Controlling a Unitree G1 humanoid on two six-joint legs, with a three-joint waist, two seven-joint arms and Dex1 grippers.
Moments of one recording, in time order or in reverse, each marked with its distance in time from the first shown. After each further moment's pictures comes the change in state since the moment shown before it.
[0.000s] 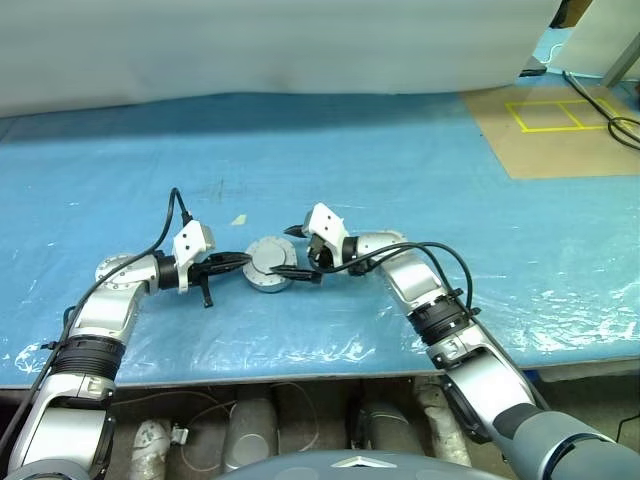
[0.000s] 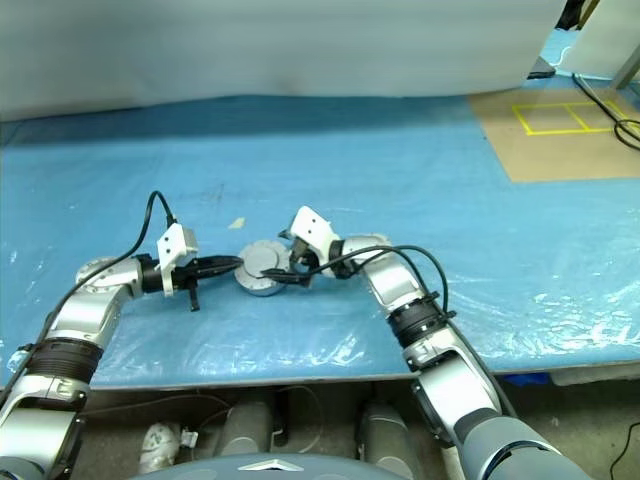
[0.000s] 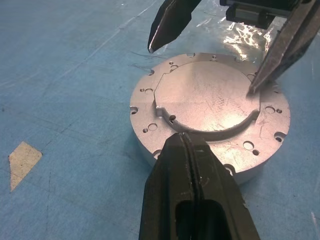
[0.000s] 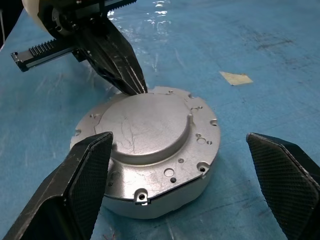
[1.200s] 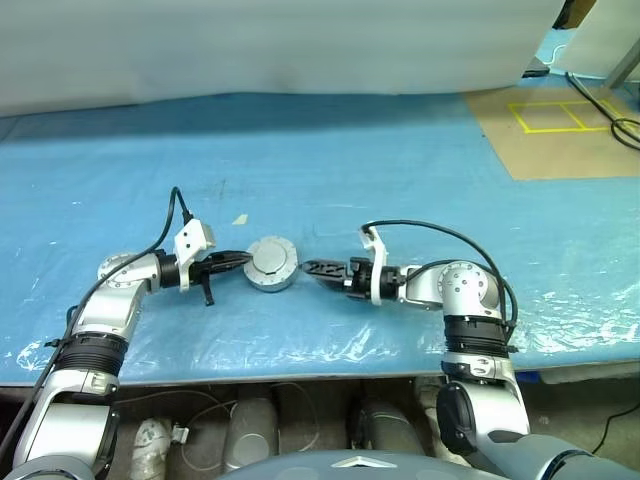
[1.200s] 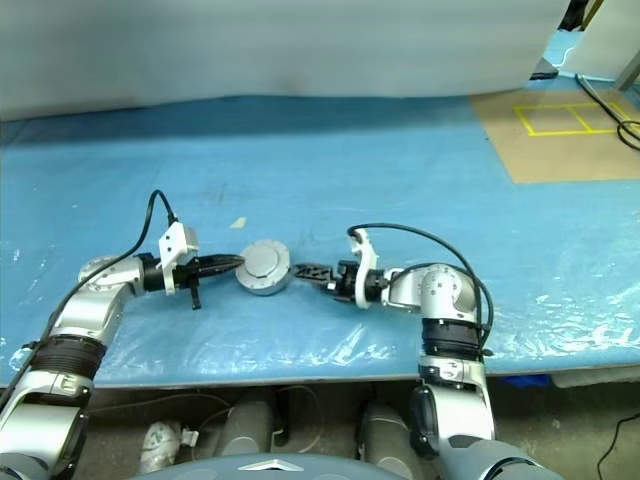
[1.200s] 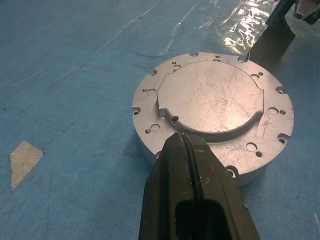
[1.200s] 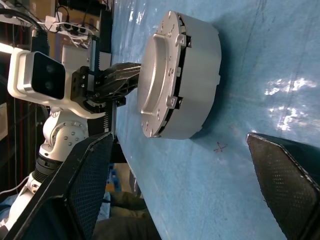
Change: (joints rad) left arm -0.023 -0.013 -0.006 0.040 0.001 -0.015 -0.009; right arm 0.125 0.117 -0.545 -0.208 0.590 1.185 -0.435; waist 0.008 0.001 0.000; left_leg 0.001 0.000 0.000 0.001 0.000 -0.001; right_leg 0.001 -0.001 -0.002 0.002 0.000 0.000
